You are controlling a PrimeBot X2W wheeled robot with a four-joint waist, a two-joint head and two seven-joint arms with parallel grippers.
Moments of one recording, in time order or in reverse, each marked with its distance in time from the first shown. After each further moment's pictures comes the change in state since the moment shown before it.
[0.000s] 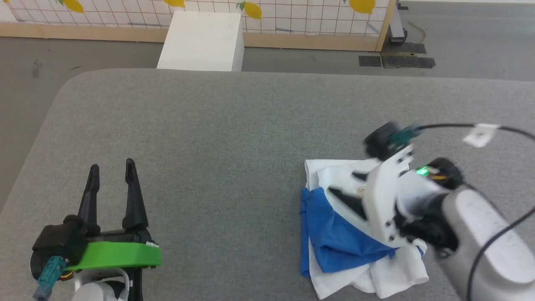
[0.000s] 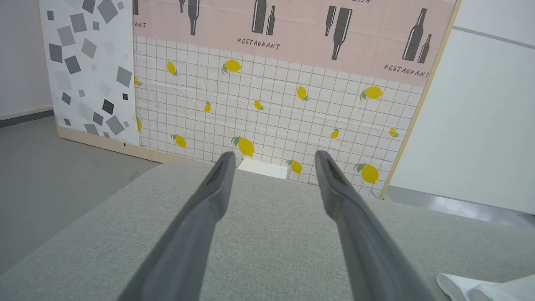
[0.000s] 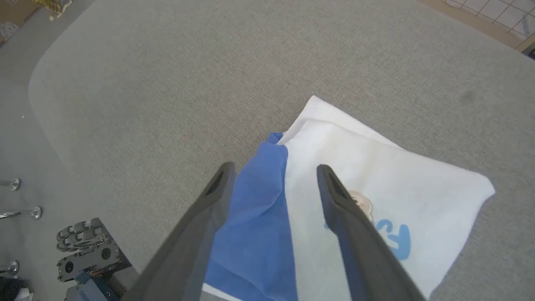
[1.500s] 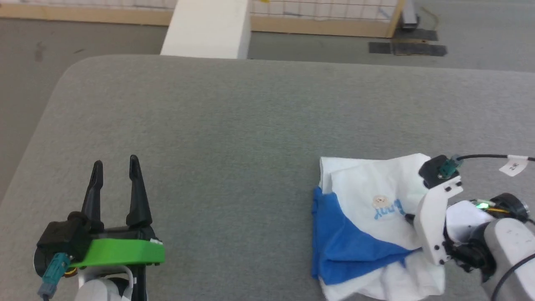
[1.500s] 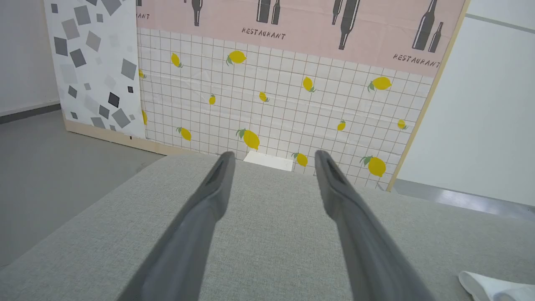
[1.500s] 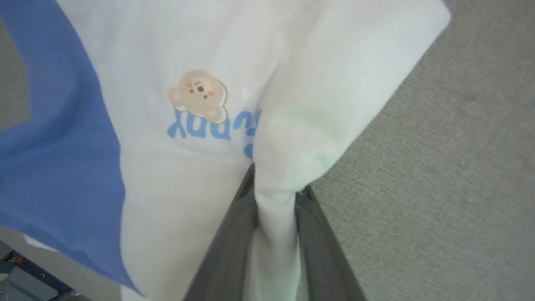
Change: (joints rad) left arm -0.011 0.000 -0.021 -0.003 0.004 0.013 0.000; right arm 0.151 -0.081 -0.174 0.086 -0.193 0.000 0.048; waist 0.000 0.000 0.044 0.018
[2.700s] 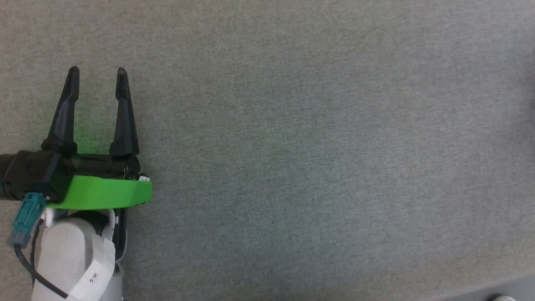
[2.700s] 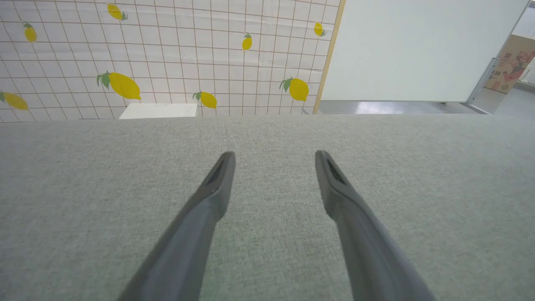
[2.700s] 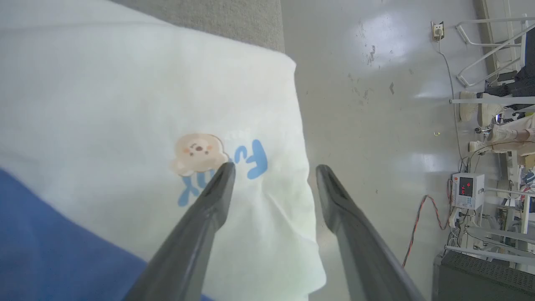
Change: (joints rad) left arm -0.224 0.107 -0.055 -0.171 0.092 0.009 0.123; right arm -0.495 -0.433 -0.170 0.539 -0.116 0.000 -0.442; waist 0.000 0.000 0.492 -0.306
